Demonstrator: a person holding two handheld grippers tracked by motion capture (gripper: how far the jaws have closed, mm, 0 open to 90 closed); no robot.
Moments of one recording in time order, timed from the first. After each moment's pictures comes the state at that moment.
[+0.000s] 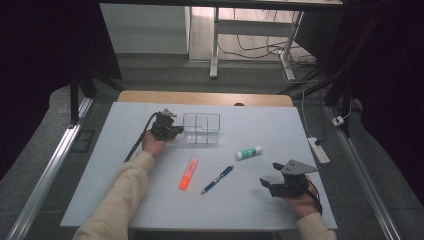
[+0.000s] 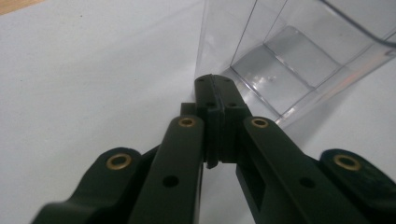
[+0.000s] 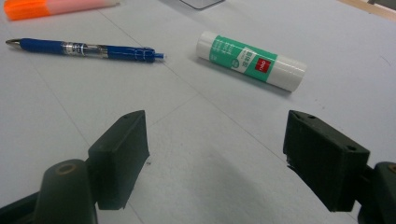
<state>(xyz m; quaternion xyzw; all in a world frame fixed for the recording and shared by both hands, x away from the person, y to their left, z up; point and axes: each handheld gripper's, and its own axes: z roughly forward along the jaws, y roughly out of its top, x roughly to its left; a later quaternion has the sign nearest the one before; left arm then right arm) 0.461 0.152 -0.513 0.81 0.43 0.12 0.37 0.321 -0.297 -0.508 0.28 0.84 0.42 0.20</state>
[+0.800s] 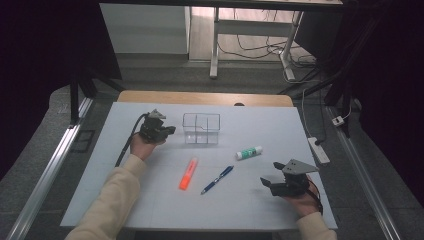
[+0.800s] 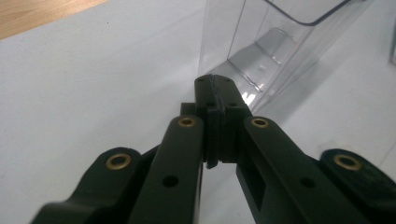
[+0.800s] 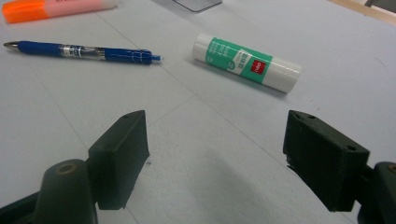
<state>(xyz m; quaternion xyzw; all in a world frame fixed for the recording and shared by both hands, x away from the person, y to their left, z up) 0.428 0.178 -0.491 0.81 0.42 0.14 0.39 0.322 -0.299 -0.507 0.28 0.84 0.42 0.20</state>
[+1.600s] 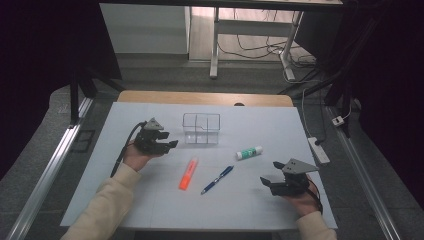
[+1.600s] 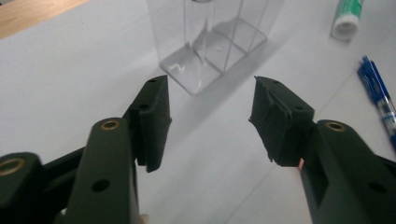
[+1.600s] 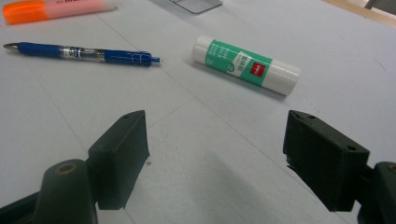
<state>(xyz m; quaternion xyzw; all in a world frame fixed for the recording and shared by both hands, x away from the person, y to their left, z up) 0.375 0.174 -0.477 0.83 0.38 0.14 0.38 0.323 -0.299 -0.506 0.28 0.84 0.42 0.20</state>
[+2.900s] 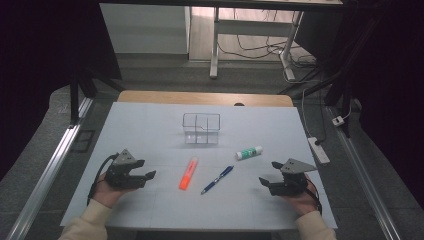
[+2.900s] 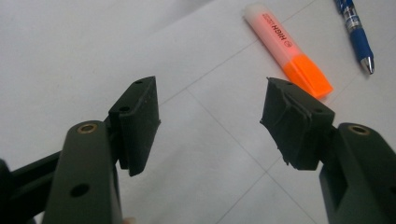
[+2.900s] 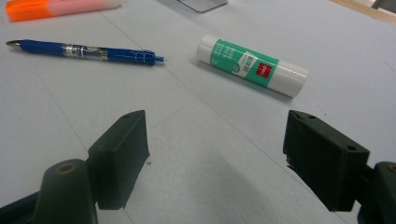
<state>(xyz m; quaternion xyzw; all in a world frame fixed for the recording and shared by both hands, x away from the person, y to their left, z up) 0.282 0.224 -0.503 0.82 0.41 0.14 0.38 0.325 -0.296 -0.508 0.27 0.84 0.42 0.20</state>
